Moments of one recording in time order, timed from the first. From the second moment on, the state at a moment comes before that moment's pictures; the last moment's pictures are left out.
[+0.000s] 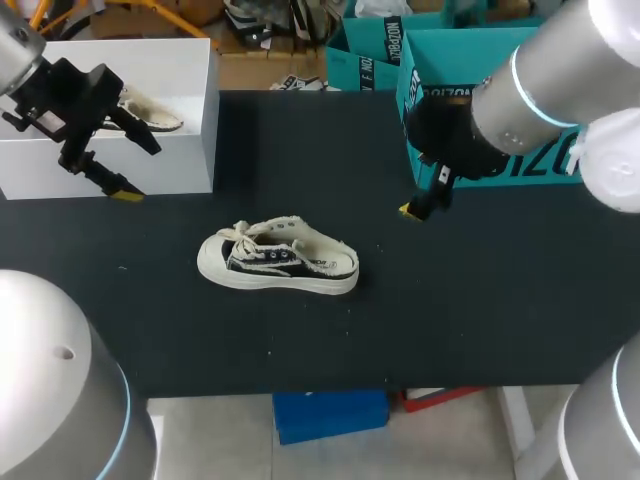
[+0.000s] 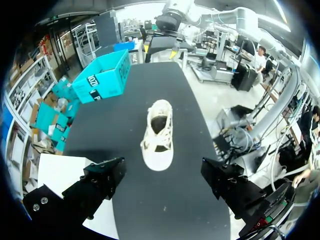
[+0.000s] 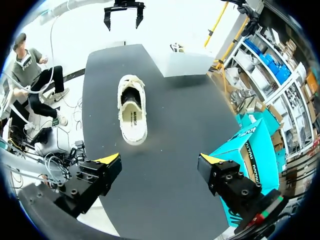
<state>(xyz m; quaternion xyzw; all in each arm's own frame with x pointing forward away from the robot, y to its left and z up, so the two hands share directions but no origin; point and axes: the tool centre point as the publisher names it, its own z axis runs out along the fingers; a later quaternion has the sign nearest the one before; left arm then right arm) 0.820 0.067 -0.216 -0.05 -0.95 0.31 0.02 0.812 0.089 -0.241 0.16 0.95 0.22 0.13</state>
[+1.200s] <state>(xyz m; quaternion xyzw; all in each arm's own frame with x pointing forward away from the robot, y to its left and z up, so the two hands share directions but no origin) 0.820 0.067 -0.216 -0.05 -0.95 0.31 0.02 0.798 0.148 -0.282 0.08 0.90 0.40 0.13</state>
